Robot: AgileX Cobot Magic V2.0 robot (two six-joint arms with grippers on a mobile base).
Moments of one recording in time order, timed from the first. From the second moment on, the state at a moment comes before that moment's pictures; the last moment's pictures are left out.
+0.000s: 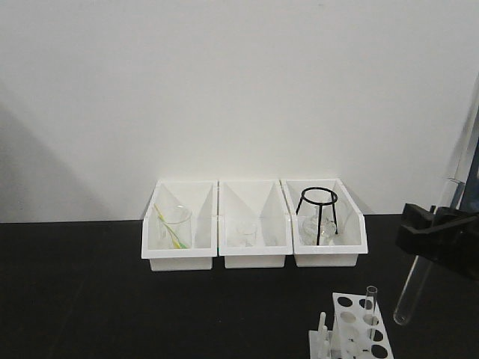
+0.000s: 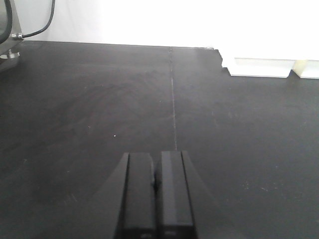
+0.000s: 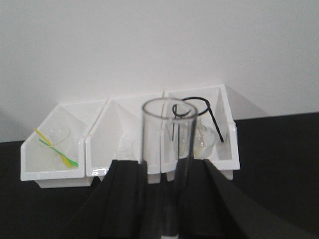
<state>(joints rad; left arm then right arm) 0.08 -0.02 0.03 0.05 0.29 -0.16 0.17 1.13 -0.79 -0.46 -0.10 0.62</state>
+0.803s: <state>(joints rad) 0.08 -0.02 0.03 0.05 0.29 -0.16 0.17 1.47 -0.59 -0.34 -0.73 0.21</state>
